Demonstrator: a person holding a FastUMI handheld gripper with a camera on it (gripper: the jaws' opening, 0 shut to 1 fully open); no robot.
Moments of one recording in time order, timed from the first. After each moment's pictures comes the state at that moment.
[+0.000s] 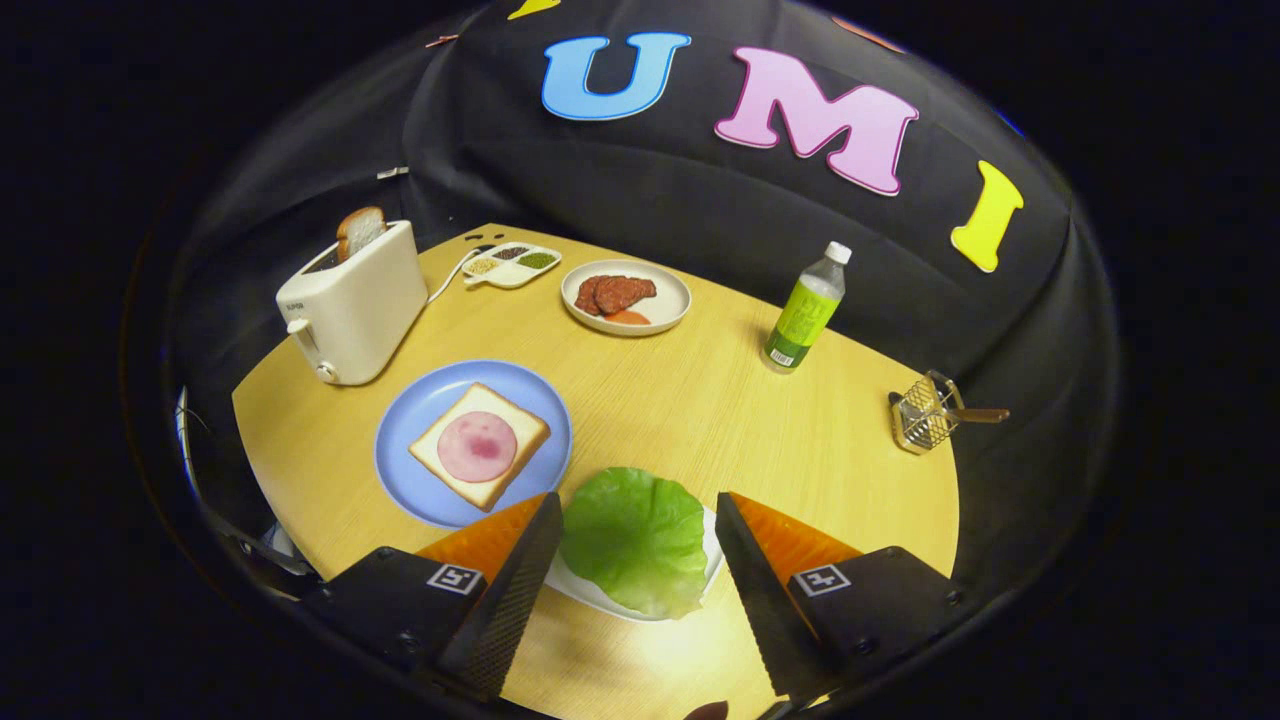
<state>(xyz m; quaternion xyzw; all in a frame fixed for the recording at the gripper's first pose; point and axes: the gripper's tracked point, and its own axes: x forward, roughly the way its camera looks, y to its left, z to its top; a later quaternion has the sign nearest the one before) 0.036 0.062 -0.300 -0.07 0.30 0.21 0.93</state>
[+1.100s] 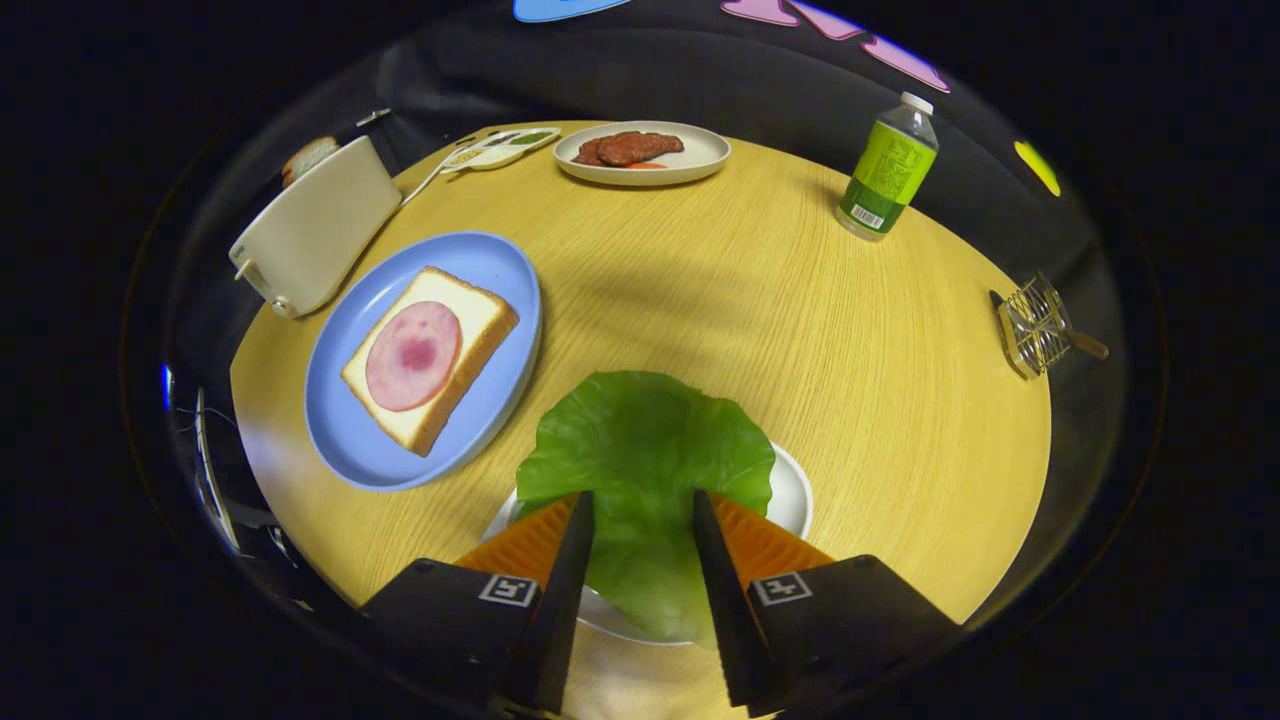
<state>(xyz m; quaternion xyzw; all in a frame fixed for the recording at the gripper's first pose) 0.054 0.076 -0.418 -0.05 0.46 0.25 0.85</state>
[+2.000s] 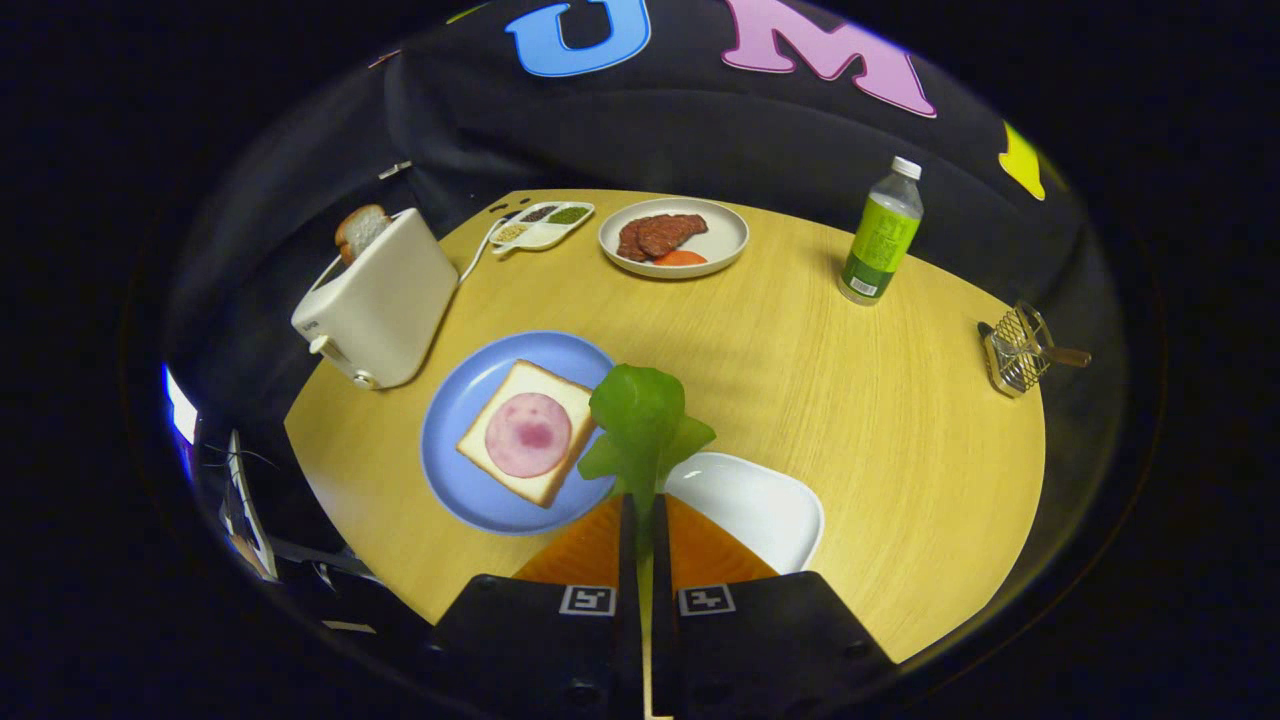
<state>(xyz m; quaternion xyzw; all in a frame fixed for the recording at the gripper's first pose) 0.033 0.121 -0.311 0.01 0.39 0.28 0.88</state>
